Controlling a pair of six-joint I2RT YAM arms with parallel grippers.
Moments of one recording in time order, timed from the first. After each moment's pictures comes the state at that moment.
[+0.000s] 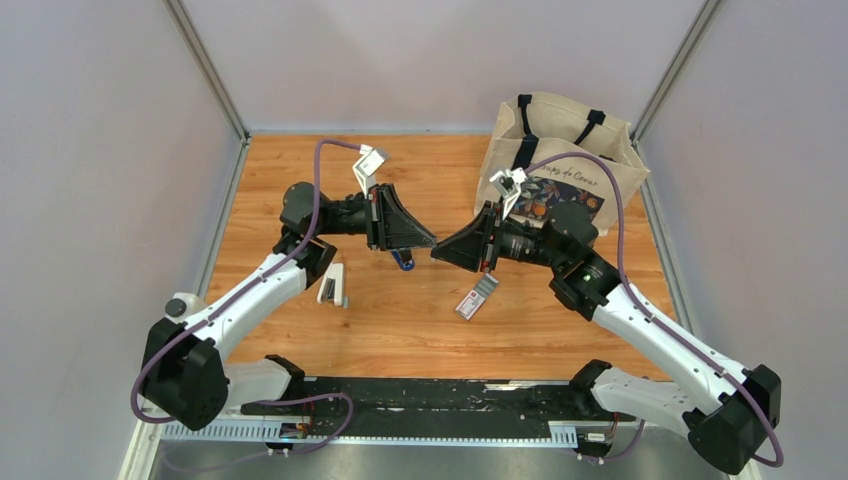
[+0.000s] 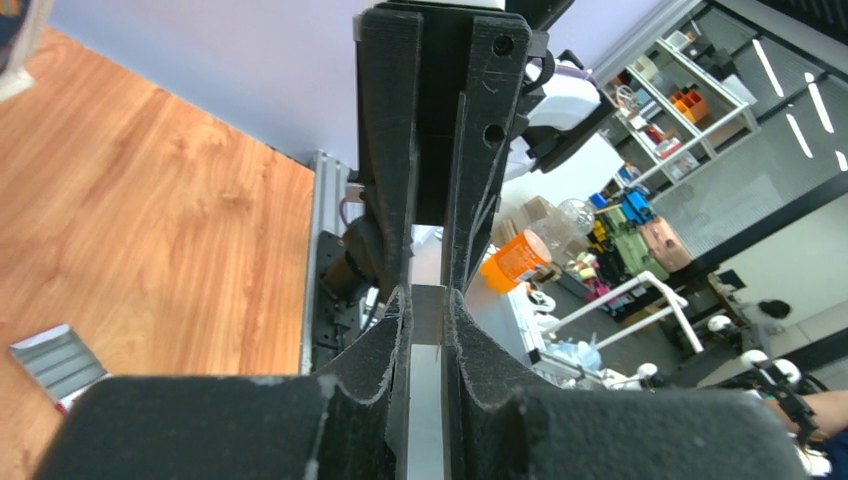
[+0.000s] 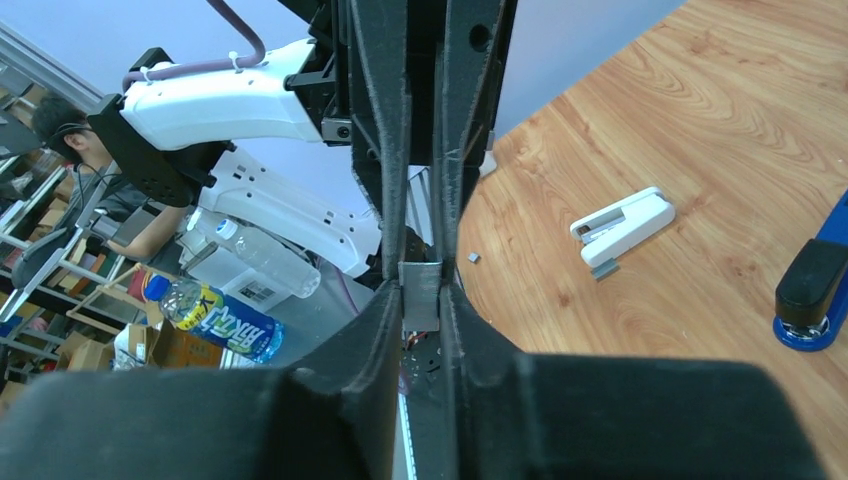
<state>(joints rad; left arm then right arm) -0.50 1.22 0.87 0.72 1.12 -1.05 0.69 1.01 0.88 0.20 -0.67 0.67</state>
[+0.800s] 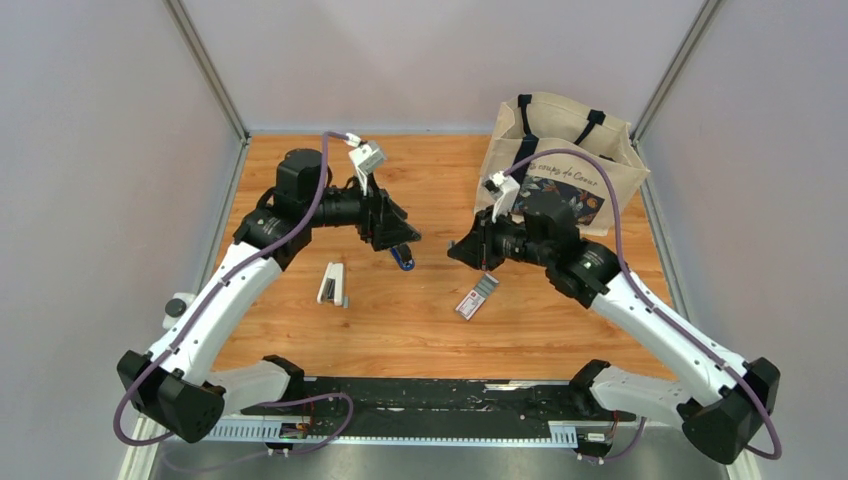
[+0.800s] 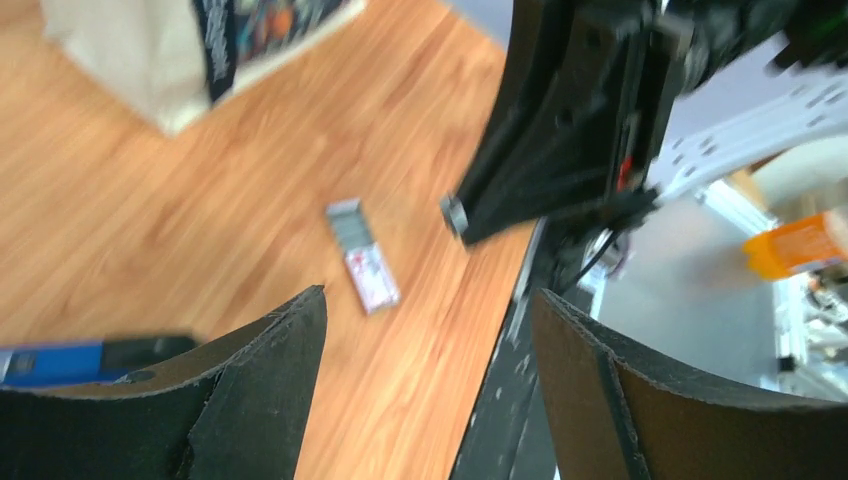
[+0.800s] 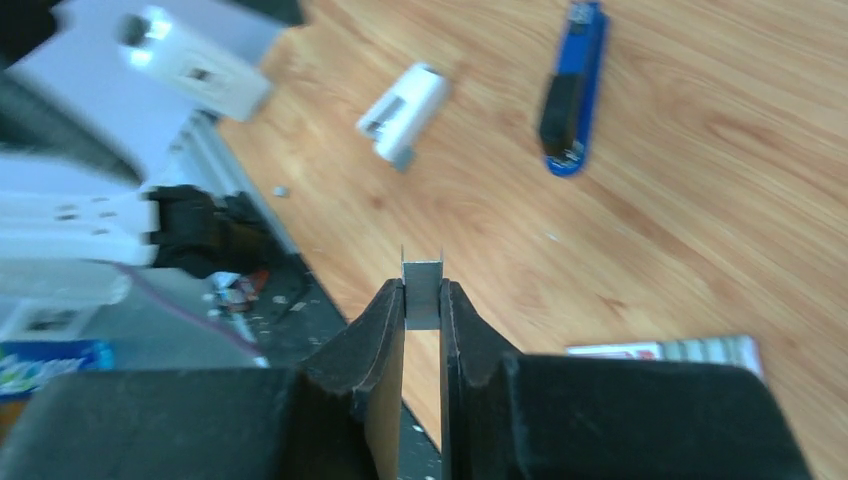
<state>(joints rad) -0.46 1.17 1.21 -0.33 0.84 -0.23 0.69 1.04 1.00 -0.30 -0.40 0.44</state>
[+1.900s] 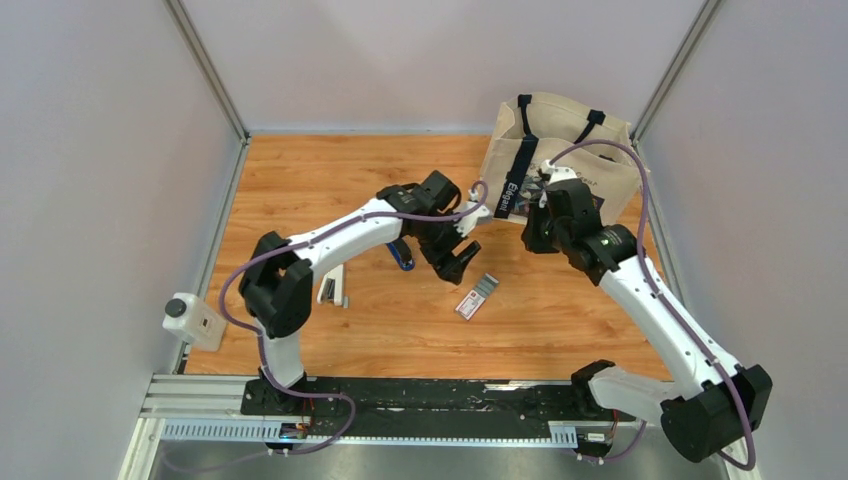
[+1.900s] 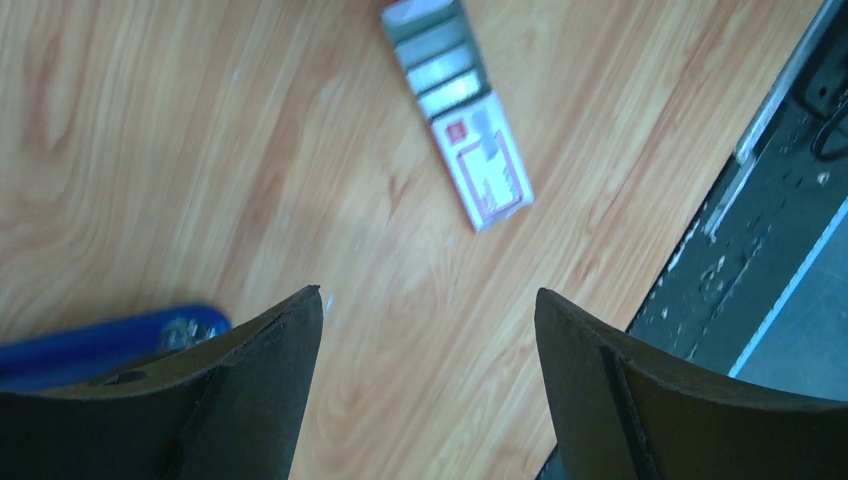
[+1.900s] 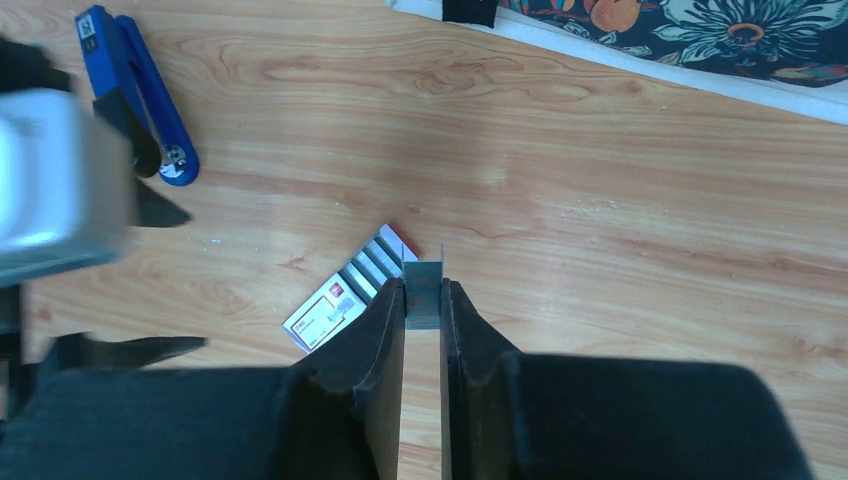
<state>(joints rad) -0.77 1.80 1.50 -0.79 0.40 0.18 0.44 1.14 1.09 -0.69 0.11 0.33</state>
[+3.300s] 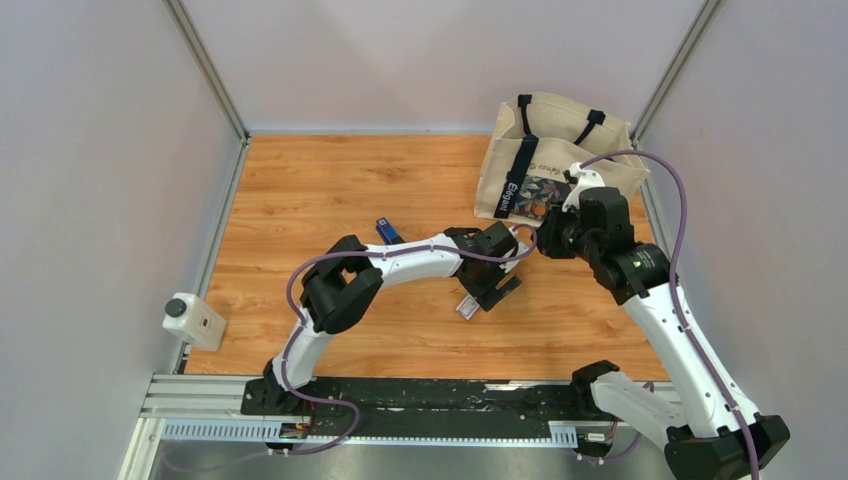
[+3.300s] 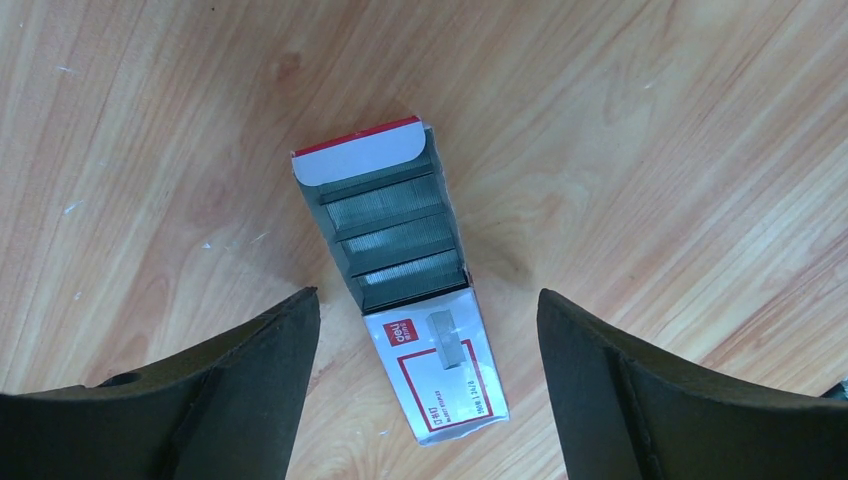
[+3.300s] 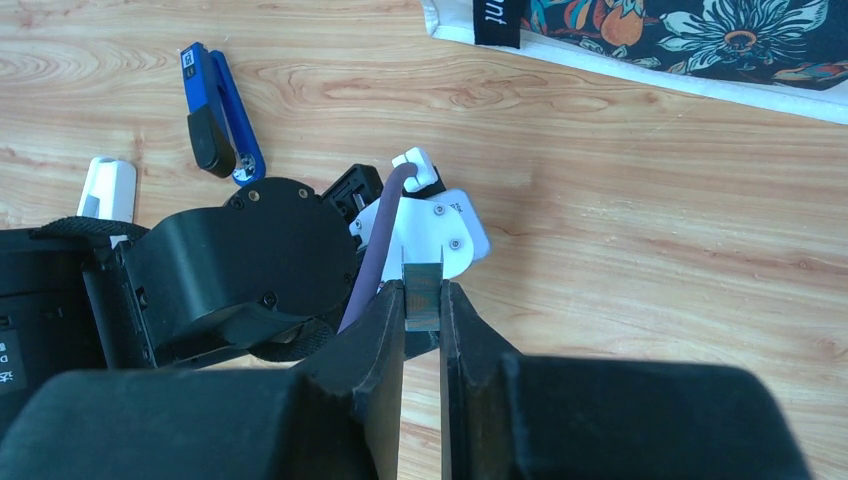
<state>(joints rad) -1.03 2.15 1.64 -0.63 0.06 -0.09 0.35 0.95 1.06 -0.72 -0.04 0.34</state>
